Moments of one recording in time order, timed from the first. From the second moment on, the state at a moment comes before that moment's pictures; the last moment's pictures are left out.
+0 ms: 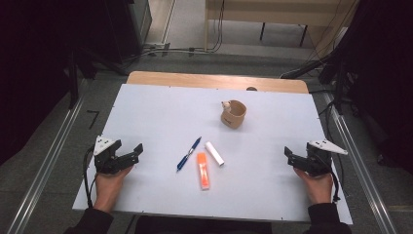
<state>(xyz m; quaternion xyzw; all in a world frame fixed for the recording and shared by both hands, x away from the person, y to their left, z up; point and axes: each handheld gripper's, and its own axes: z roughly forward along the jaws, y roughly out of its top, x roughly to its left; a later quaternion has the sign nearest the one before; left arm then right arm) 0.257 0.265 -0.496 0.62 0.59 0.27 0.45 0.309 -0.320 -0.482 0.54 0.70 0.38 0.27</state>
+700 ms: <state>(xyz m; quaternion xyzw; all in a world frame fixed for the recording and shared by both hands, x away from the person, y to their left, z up) 0.255 0.261 -0.496 0.62 0.58 0.28 0.44 0.332 -0.272 -0.465 0.50 0.72 0.41 0.25</state>
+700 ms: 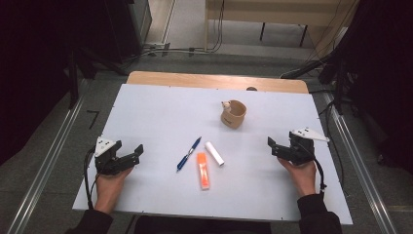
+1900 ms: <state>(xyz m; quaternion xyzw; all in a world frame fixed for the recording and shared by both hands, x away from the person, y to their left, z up) 0.258 0.261 -0.498 0.62 0.59 0.28 0.44 0.411 -0.149 -0.444 0.41 0.77 0.44 0.23</state>
